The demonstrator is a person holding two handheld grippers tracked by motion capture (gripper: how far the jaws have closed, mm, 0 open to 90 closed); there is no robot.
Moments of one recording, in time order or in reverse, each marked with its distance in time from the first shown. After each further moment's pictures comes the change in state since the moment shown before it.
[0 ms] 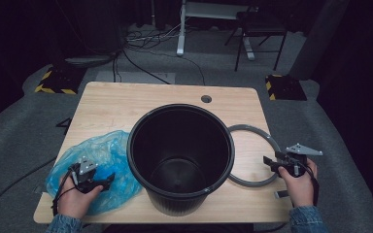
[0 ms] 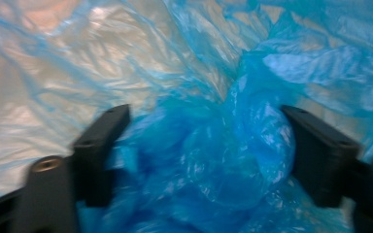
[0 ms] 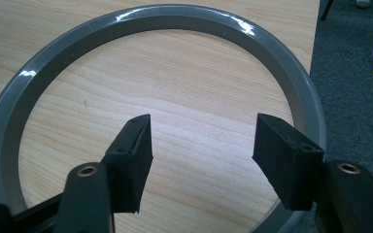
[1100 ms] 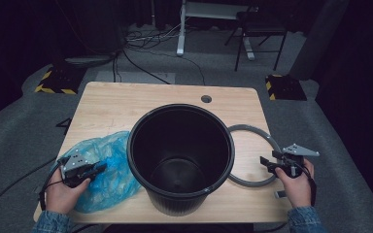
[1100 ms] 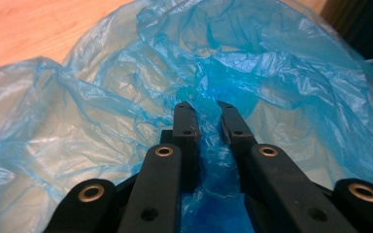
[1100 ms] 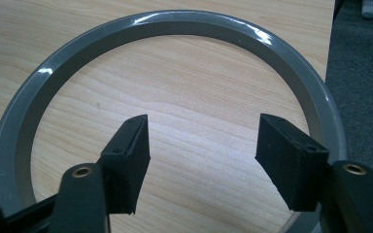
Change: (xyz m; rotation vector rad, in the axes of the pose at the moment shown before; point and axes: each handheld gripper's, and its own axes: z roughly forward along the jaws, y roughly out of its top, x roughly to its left) left arm 0.028 0.016 -0.019 -0.108 -0.205 0.140; right arm 0.009 0.001 0.003 -0.017 0.013 -0.033
